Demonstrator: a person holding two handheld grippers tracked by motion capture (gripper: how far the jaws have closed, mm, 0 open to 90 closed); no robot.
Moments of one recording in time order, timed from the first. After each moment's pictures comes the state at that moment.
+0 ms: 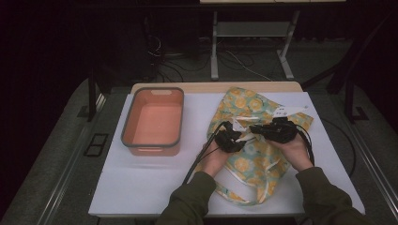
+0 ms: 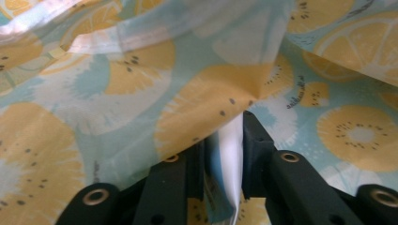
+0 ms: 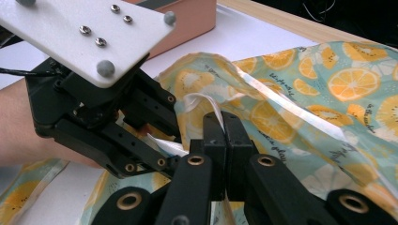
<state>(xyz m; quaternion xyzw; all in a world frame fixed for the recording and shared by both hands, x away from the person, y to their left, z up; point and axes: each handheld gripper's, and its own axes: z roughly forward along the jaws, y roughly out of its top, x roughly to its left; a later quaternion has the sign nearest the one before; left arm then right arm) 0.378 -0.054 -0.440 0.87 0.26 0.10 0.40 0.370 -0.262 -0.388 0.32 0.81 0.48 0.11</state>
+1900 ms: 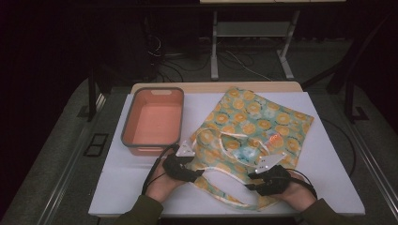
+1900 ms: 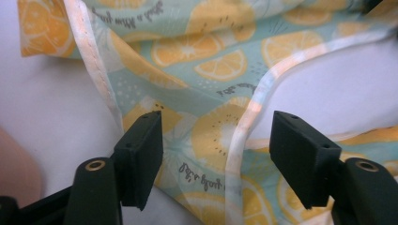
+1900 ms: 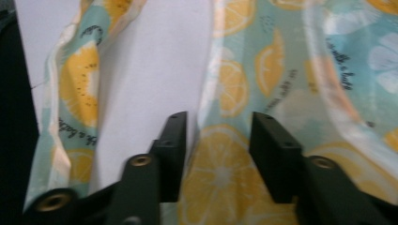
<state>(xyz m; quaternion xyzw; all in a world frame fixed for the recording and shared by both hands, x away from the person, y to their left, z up) 0.301 0.091 -0.444 0.89 0.29 0.08 0.35 0.263 -0.226 -0.441 0.23 0.92 0.32 0.05</state>
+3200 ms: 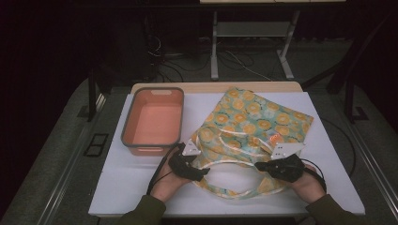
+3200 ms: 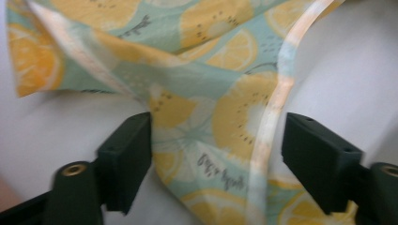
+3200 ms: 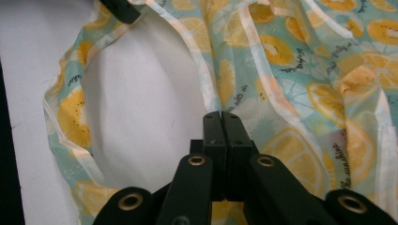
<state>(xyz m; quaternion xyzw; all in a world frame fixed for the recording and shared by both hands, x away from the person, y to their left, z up) 0.305 0.073 -0.442 0.88 0.28 0.10 0.37 0.276 -0.257 -0.412 0.25 0.88 0.38 0.11</state>
